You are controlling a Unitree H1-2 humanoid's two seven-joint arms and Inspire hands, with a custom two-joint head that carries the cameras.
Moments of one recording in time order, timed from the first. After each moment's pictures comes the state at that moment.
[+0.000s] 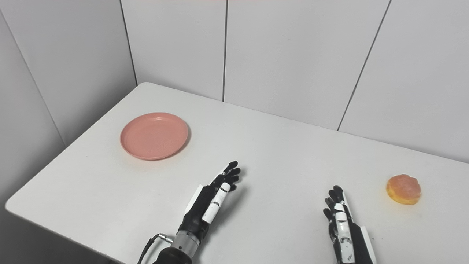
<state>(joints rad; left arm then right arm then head) 0.06 -0.08 -0.14 -0.12 0.16 0.04 0.05 -0.04 -0.03 0.09 -0.12 0.10 0.14 0.18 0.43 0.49</state>
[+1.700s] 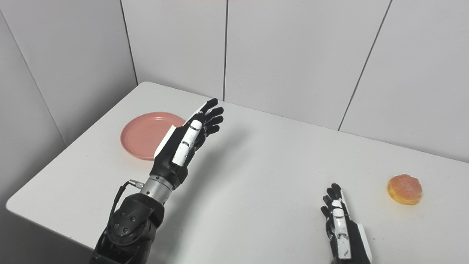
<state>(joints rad) -0.13 0.06 0.05 -0.47 -0.04 0.33 -0.05 -0.05 -0.01 0.10 -0.10 0.10 0.14 0.17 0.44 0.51</state>
